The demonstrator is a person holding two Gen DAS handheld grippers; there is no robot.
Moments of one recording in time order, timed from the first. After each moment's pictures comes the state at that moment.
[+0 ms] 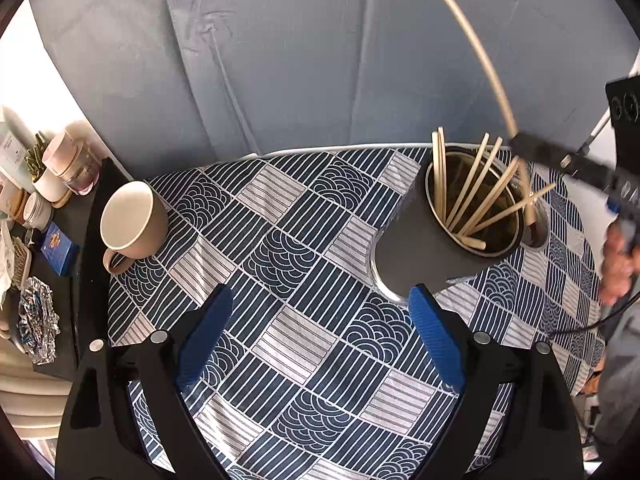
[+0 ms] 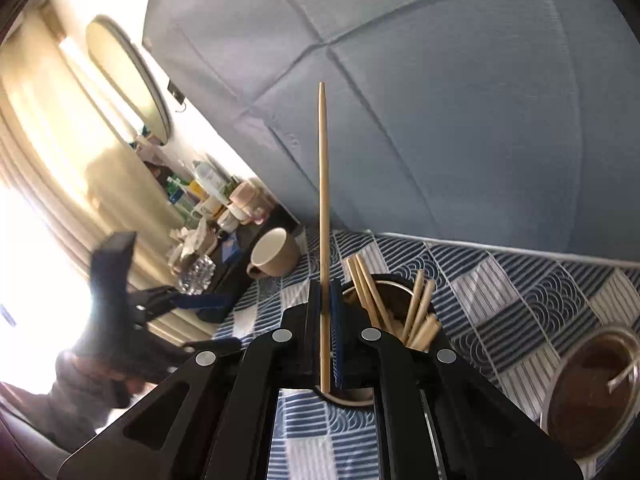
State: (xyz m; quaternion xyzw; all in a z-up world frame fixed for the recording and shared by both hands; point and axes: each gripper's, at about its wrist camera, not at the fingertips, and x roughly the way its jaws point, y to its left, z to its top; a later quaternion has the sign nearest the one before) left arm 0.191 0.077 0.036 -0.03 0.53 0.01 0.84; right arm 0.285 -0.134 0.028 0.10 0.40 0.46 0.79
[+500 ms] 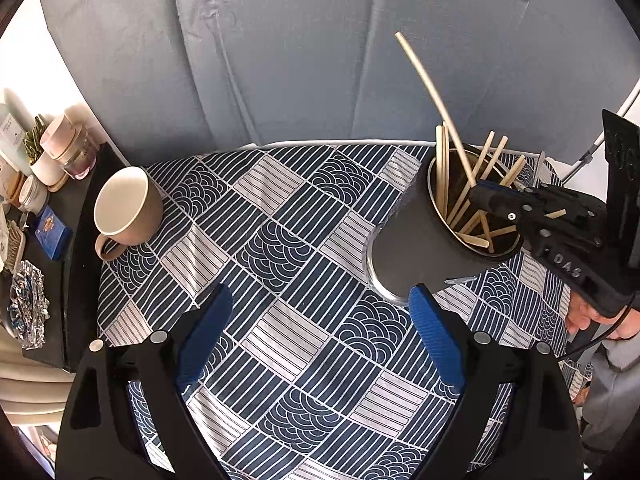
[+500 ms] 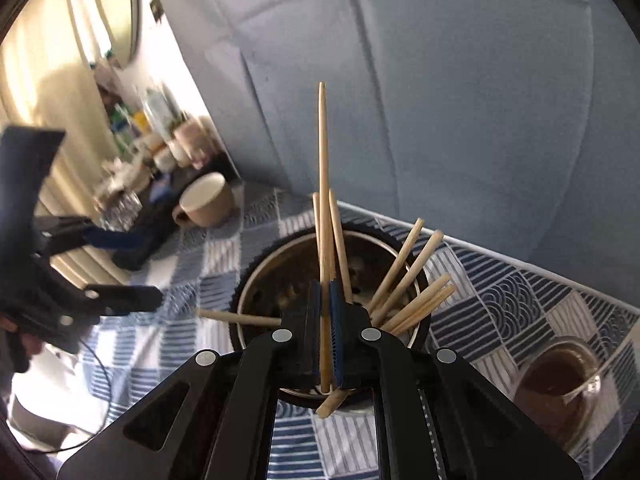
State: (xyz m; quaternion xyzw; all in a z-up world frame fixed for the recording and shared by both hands) left arm 0.188 0.076 0.027 -0.05 0.54 0.02 0.84; right arm 0.261 -0.094 -0.006 -0.07 0.41 0.38 0.83
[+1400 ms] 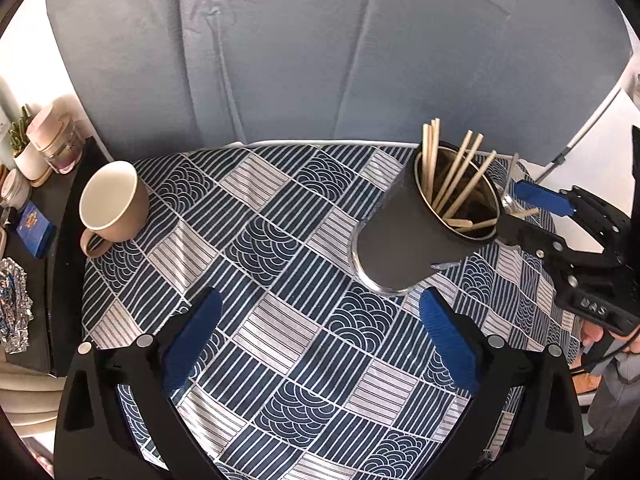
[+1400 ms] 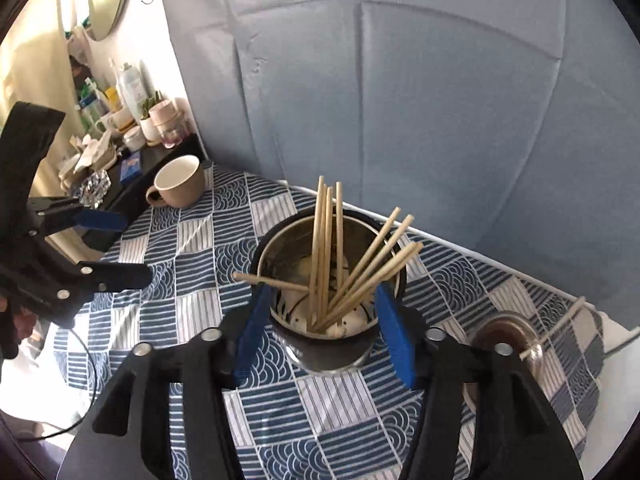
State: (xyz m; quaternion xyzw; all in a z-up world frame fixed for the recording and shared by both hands) left arm 0.172 0.094 0.029 -0.07 0.53 -0.03 0.85; right arm 0.211 -0.102 0.039 -0.13 0.41 0.29 0.86
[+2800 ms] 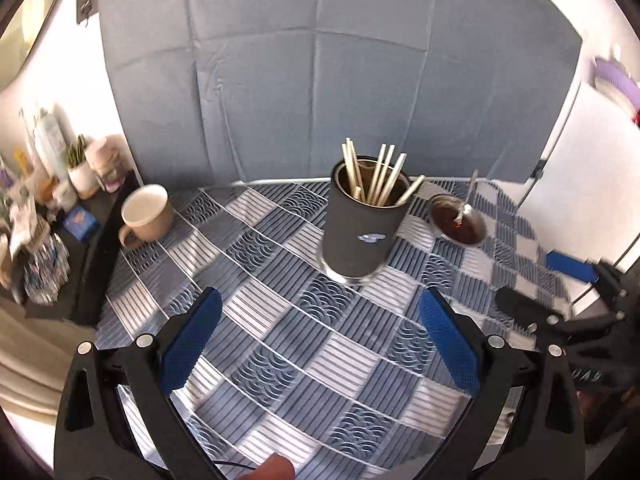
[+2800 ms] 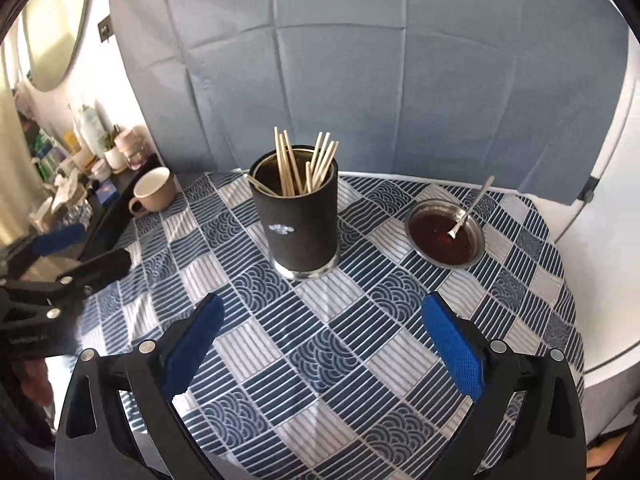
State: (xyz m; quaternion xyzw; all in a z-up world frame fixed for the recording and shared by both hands) left arm 0.043 0.025 0.078 -0.05 0.41 -0.01 0.91; right arm 0.067 -0.165 0.067 -0.03 0.42 0.15 0.90
